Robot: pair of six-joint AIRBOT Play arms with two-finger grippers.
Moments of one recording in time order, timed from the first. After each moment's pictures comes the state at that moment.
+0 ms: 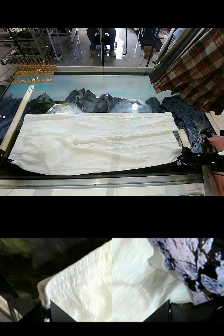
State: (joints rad) left arm 1.07 -1.36 0.81 1.04 -1.07 -1.35; right arm -0.85 -1.23 0.59 -1.00 1.07 1.11
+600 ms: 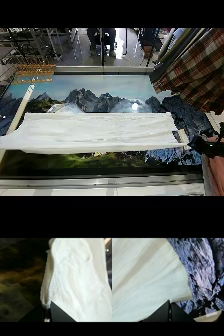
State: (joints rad) left arm 1.06 -1.34 1.16 0.90 -1.33 -1.31; right arm -0.83 -1.00 0.76 -0.94 1.16 1.14
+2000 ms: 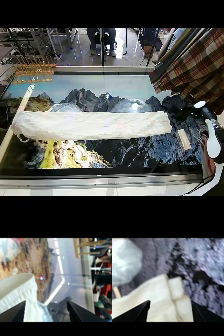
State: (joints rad) left arm 0.70 -1.65 1.24 0.31 -0.61 -1.26; right arm -0.43 -1.87 1.57 -0.99 1.00 1.37
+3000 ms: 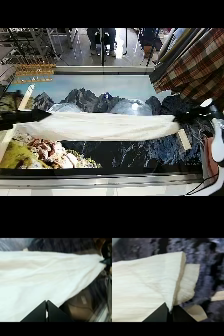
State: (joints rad) left arm 0.41 -1.60 1.25 0.45 -1.37 -0.69; right arm -0.46 -1.76 1.60 -1.27 1.25 1.40
